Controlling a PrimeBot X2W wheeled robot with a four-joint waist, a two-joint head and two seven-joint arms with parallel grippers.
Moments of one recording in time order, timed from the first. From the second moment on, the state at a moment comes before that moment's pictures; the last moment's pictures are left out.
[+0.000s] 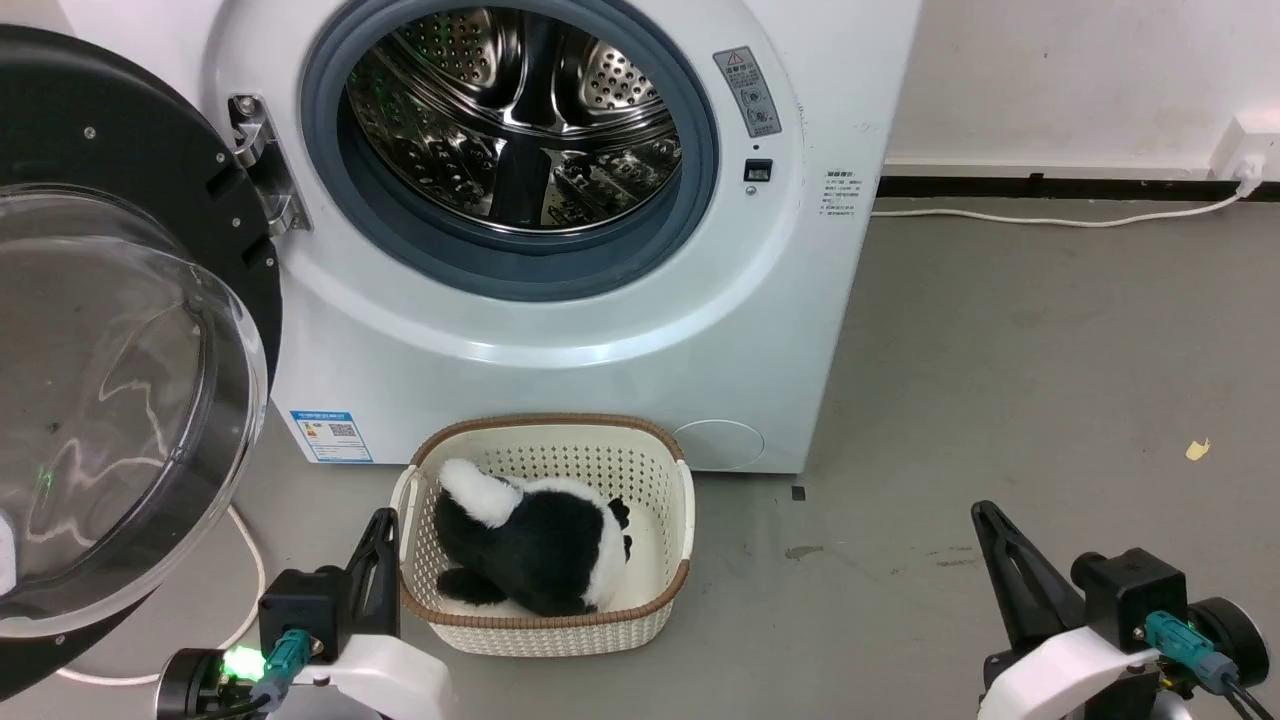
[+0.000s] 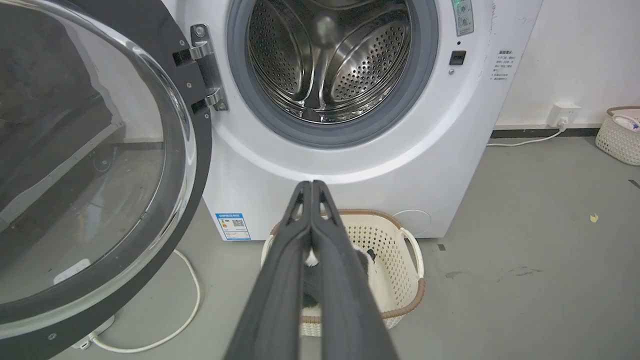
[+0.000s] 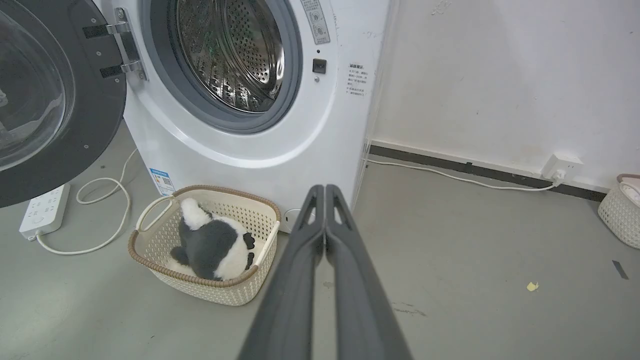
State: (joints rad) left arm 0.02 0.05 0.00 0.00 -0.01 0.01 0.00; right arm 0.01 -0.05 0.00 0.00 0.01 0.13 0.00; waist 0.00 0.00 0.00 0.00
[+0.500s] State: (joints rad) left arm 0.02 0.05 0.00 0.00 -0.01 0.01 0.00; right arm 0.01 -0.05 0.00 0.00 0.01 0.13 0.00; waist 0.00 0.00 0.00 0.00
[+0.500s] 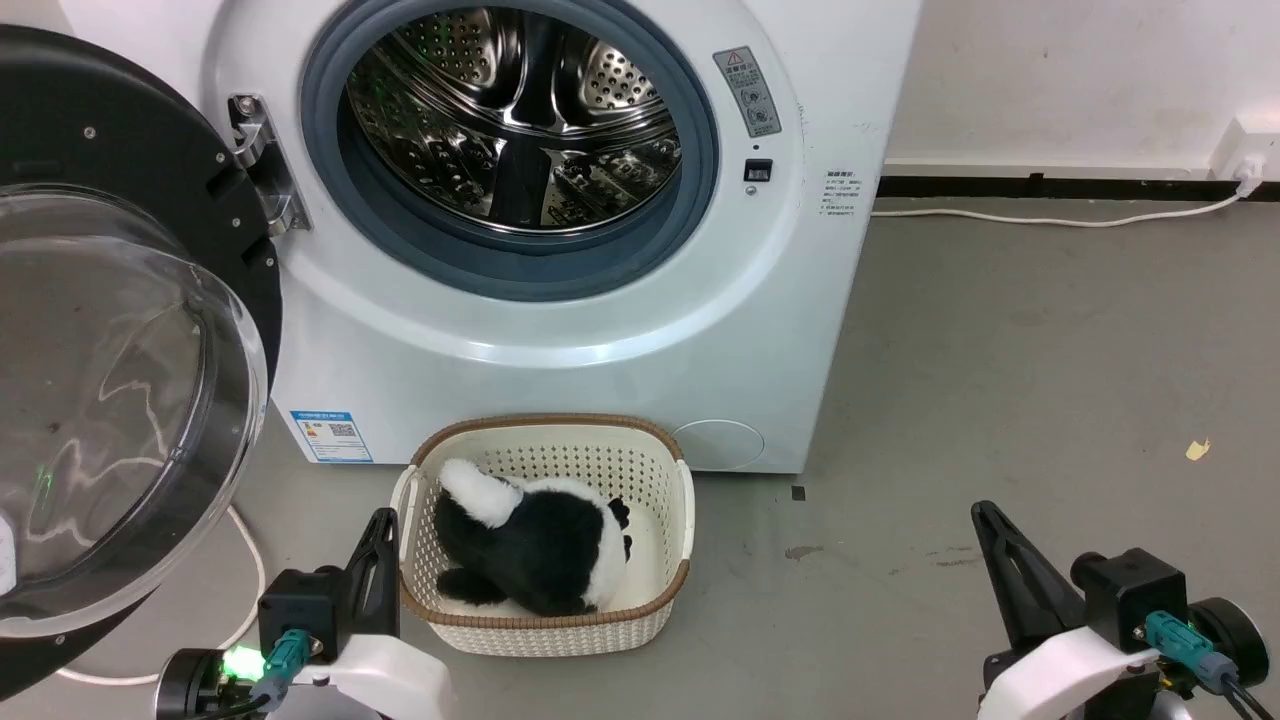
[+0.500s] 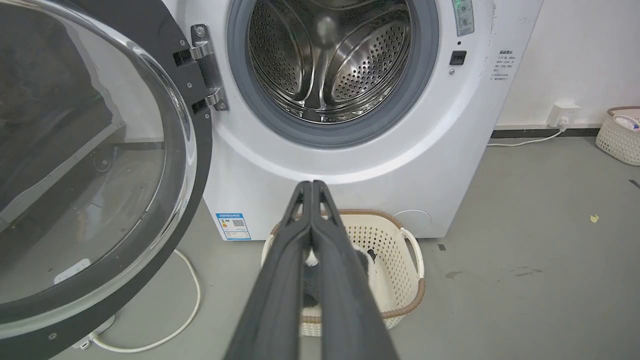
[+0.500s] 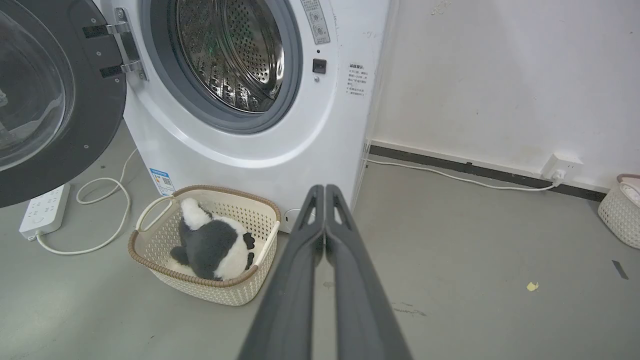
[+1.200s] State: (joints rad) left arm 0.02 0.05 0.00 0.00 -0.01 0.01 0.00; right arm 0.01 -0.05 0.00 0.00 0.01 0.13 0.00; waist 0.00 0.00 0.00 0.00
